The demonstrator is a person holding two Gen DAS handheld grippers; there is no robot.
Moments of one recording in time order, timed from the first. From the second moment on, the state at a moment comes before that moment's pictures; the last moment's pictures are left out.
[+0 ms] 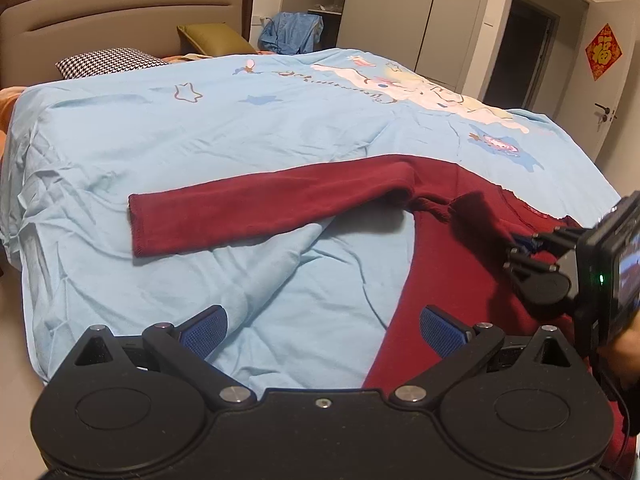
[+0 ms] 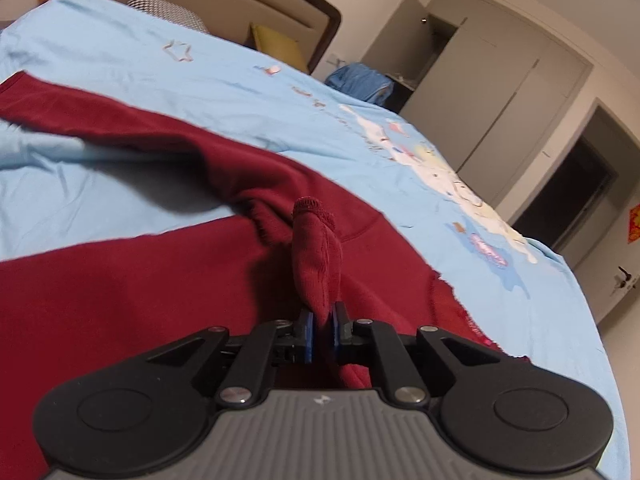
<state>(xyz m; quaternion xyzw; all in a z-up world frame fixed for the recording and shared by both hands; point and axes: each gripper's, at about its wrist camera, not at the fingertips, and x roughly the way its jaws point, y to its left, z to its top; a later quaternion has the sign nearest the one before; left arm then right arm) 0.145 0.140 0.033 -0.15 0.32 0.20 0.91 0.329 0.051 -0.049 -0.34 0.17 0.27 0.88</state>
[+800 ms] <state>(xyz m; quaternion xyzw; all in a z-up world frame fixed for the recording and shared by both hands) 0.262 0.100 0.017 -0.10 0.29 0.13 0.94 0.299 -0.090 -0.019 -0.16 0.20 0.26 0.93</state>
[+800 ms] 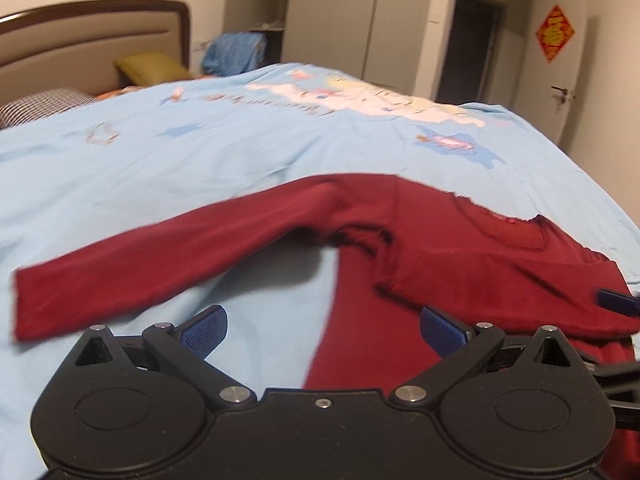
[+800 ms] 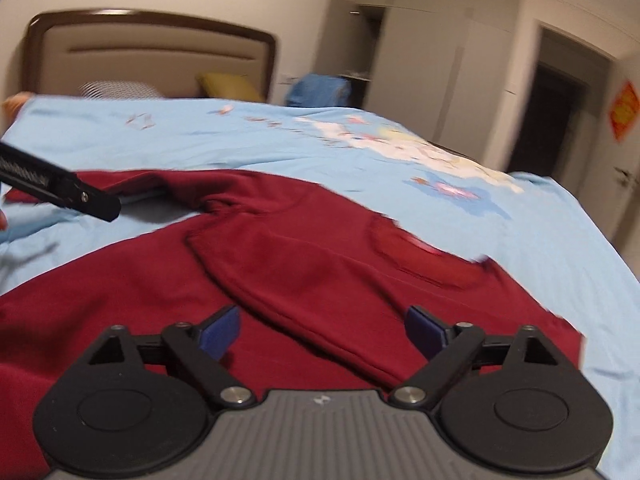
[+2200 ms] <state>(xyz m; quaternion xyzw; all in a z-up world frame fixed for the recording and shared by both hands) 0.330 0.091 -0.059 -0.12 0.27 0.18 0.94 0.356 -0.298 -0.036 0.08 0.26 0.05 0.96</state>
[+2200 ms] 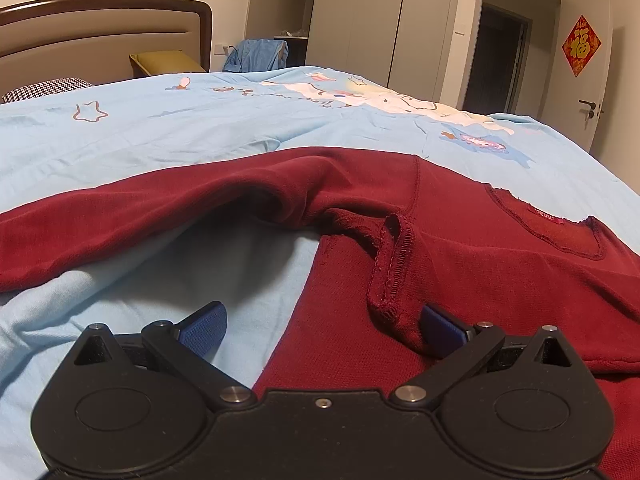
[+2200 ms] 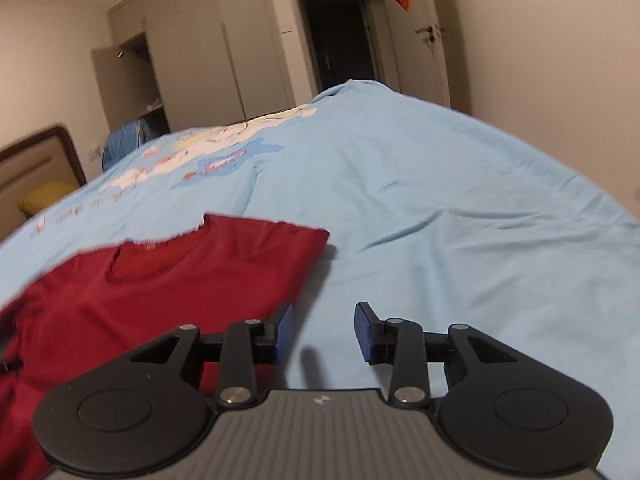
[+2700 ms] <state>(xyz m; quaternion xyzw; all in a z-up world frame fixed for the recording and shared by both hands) 0.330 0.091 -0.060 -0.12 0.27 0.18 0.94 0.328 -0.220 -0.048 -0.19 0.25 0.07 0.95</state>
